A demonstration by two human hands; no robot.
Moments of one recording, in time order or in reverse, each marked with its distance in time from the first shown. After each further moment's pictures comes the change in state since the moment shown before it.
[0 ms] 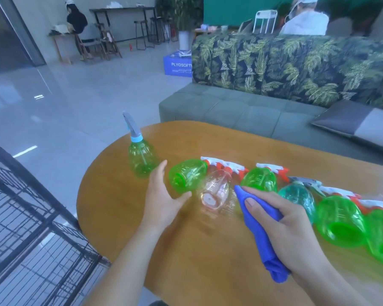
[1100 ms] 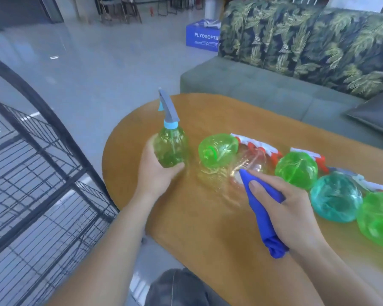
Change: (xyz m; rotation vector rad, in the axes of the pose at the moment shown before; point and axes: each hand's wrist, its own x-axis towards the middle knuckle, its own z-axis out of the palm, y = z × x) left_hand 0.001 -0.046 -0.057 -0.120 0.120 -0.117; right_hand 0.006 0.022 0.051 -0.059 -0.054 -0.017
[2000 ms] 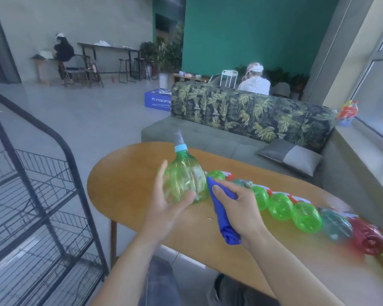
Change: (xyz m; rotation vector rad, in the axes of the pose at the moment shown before) left_hand -0.221 0.190 -0.032 -0.554 -0.339 0.167; right_hand -0.150 -0.095 -0.062 0.081 0.149 -0.131
